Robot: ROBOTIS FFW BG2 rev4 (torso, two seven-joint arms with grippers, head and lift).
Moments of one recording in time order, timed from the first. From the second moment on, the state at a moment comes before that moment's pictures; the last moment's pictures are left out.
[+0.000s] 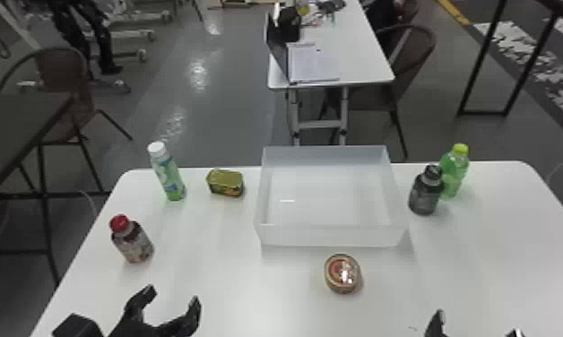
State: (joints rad) left arm 0.58 0.00 0.26 -1.78 0.18 -0.14 -0.51; right arm 0.59 -0.09 0.22 -1.65 -0.10 -0.48 -0.33
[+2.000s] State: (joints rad) left arm 0.07 0.09 0.62 -1.27 -0.10 -0.06 -0.68; right arm 0.55 -0.08 0.22 -1.61 -0.13 -0.49 -0.27
